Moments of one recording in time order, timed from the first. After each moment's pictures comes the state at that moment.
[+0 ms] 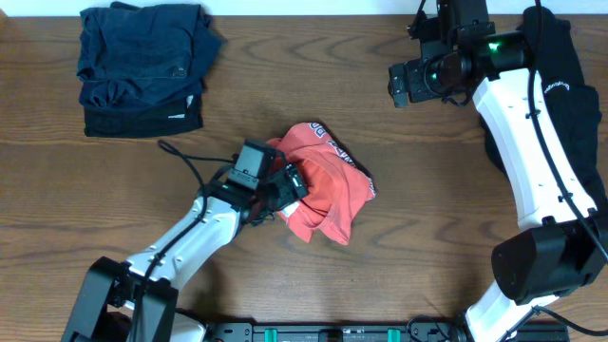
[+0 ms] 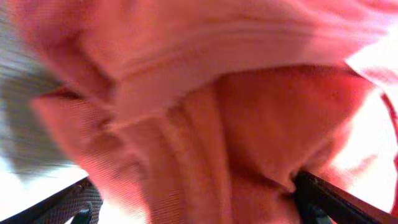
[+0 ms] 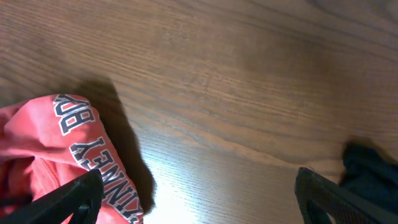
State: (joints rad) left arm -0.44 1.50 0.72 -0.31 0.24 -0.91; right arm 0.20 1.85 1.84 -1.09 -0.09 -0.01
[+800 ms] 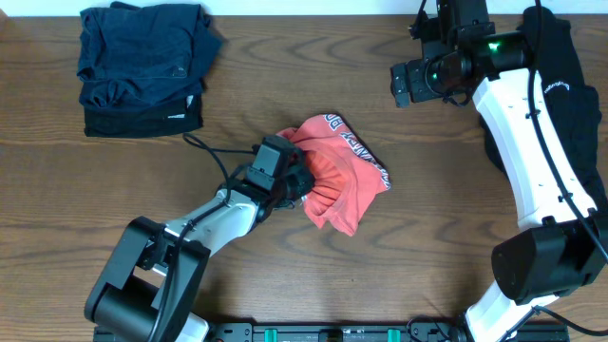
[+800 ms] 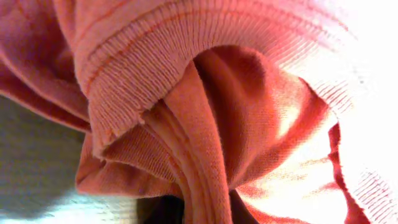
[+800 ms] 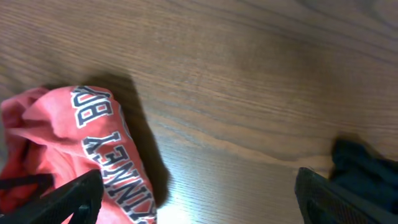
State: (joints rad) left arm -0.47 1.67 0.72 0.03 0.26 -1.00; right arm 0.20 1.85 1.84 -1.09 -0.05 -0.01
